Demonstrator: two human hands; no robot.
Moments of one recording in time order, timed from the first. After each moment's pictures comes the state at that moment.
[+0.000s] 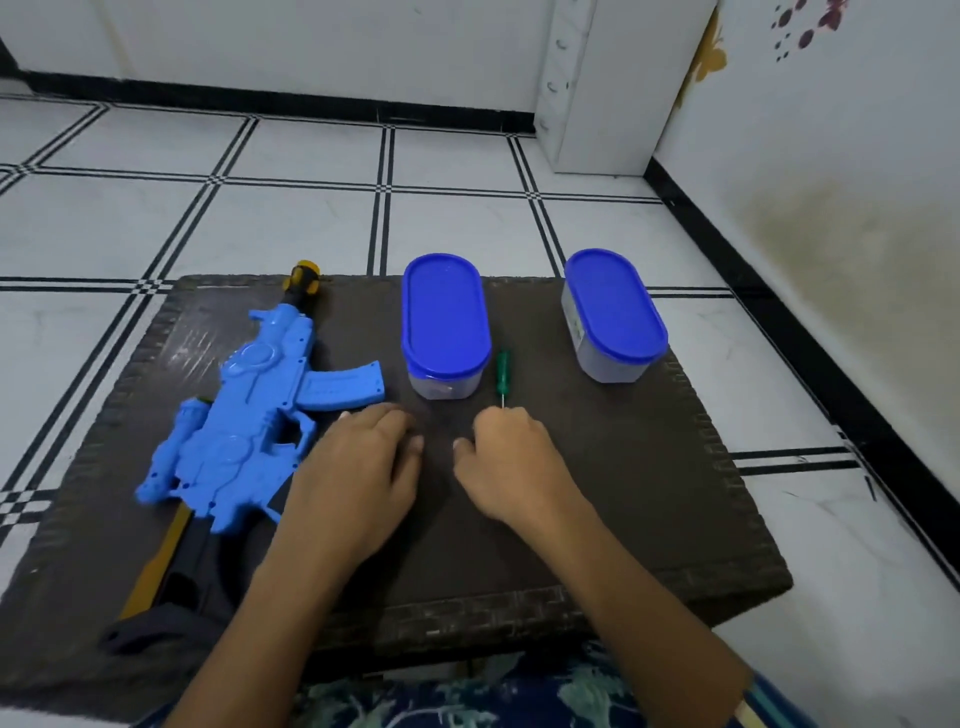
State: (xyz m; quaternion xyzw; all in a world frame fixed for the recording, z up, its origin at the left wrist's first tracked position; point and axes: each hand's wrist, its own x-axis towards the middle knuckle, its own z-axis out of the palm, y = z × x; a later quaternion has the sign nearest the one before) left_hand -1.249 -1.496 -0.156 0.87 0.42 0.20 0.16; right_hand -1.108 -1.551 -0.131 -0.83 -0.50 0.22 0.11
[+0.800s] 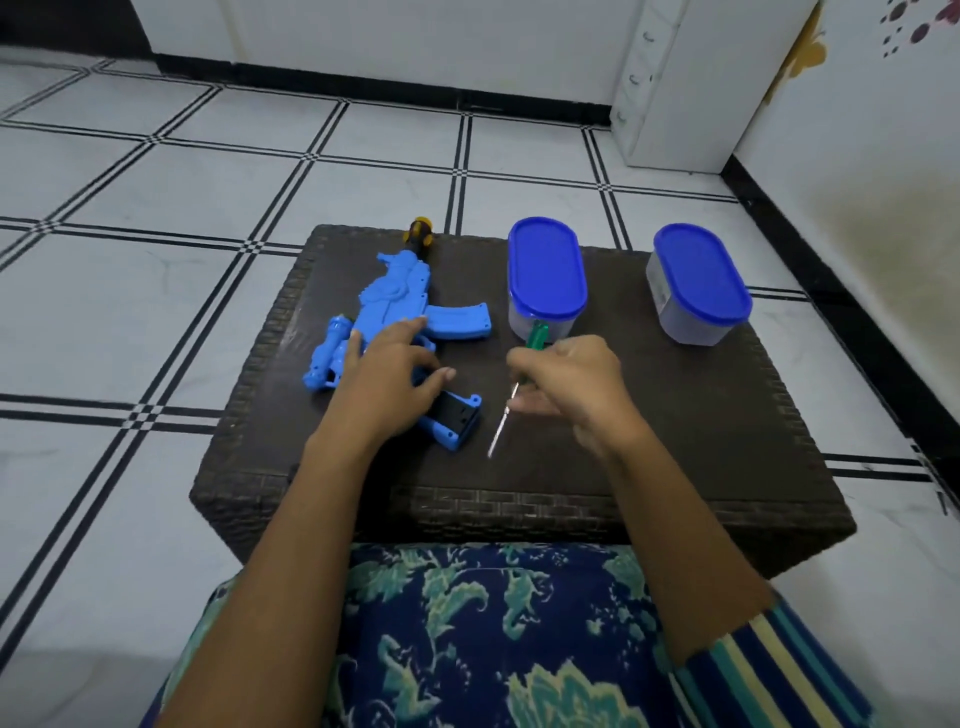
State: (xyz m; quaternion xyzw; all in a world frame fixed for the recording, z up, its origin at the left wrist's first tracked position) left_hand -1.322 -1.464 -0.166 0.85 0.47 0.16 0.18; right_hand -1.153 -1.550 -0.118 -0.75 -0.26 0.40 0.46
